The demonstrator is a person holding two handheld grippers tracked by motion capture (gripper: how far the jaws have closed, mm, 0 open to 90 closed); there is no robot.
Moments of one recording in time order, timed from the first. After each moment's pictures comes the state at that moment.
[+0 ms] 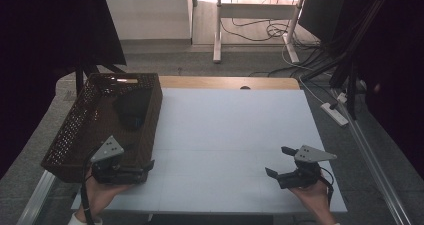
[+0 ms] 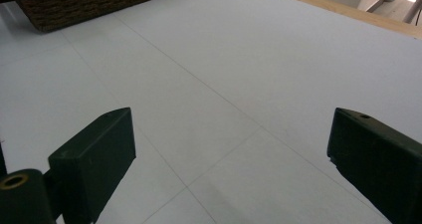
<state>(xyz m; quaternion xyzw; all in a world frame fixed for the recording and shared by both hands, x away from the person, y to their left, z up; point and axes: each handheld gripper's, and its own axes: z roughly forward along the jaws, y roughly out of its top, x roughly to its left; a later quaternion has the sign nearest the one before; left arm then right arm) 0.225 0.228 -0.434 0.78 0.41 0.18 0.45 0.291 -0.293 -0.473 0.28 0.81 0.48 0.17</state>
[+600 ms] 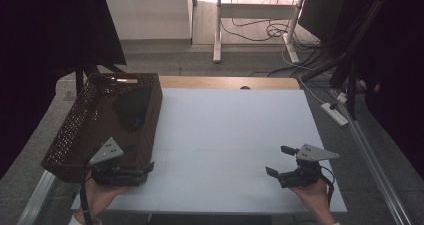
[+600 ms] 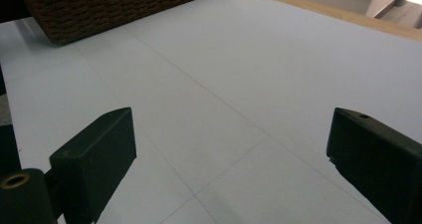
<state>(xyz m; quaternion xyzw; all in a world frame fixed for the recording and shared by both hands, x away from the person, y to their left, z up) 0.221 0.229 -0.437 0.78 0.41 0.17 0.45 0.293 -0.294 -0.470 0.28 0.81 0.50 0.16</state>
